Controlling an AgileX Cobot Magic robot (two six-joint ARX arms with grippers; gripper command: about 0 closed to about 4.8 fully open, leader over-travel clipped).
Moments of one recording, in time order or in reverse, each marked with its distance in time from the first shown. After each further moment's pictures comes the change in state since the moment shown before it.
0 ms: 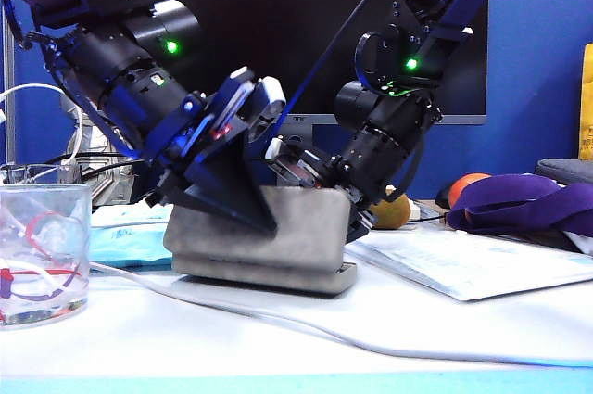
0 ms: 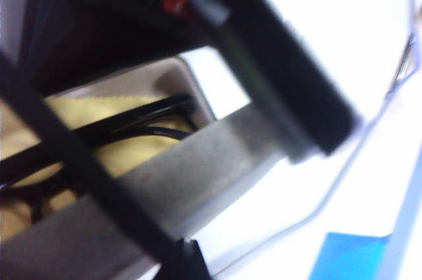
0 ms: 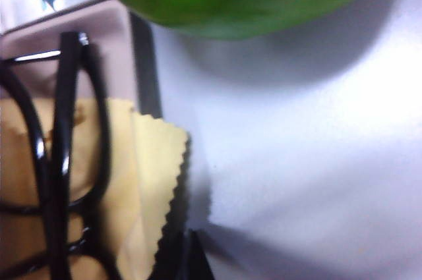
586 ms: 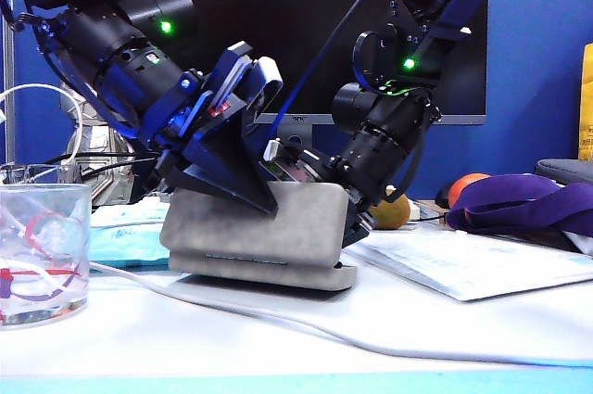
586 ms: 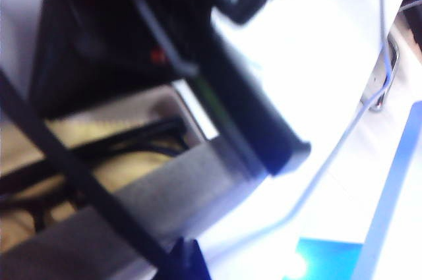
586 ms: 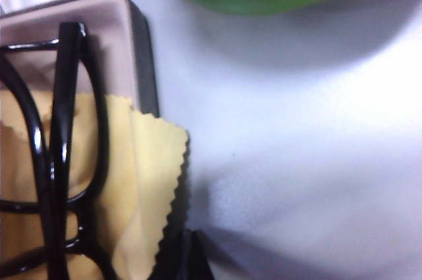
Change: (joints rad) left arm 0.000 -0.046 0.001 -0.030 0.016 -0.025; right arm 0.005 0.000 -0.001 -0.023 0.002 -0.006
